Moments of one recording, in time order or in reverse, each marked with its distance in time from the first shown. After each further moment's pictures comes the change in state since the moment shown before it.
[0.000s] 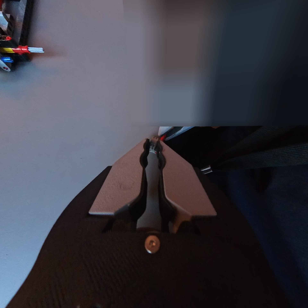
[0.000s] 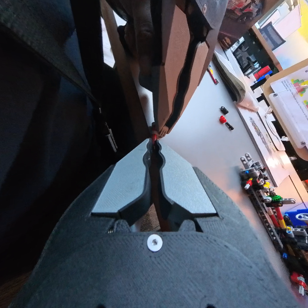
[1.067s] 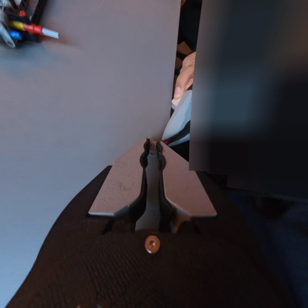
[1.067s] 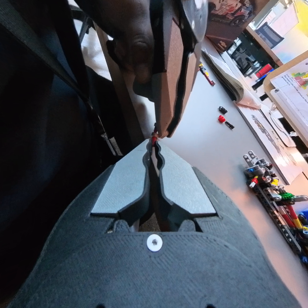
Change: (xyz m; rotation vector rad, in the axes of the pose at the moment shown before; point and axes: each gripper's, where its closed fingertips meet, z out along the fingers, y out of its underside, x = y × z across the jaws) left arm -0.009 -0.008 0.002 0.052 0.053 -0.208; right arm 0.007 -0.003 0.000 0.059 -0.004 0.091
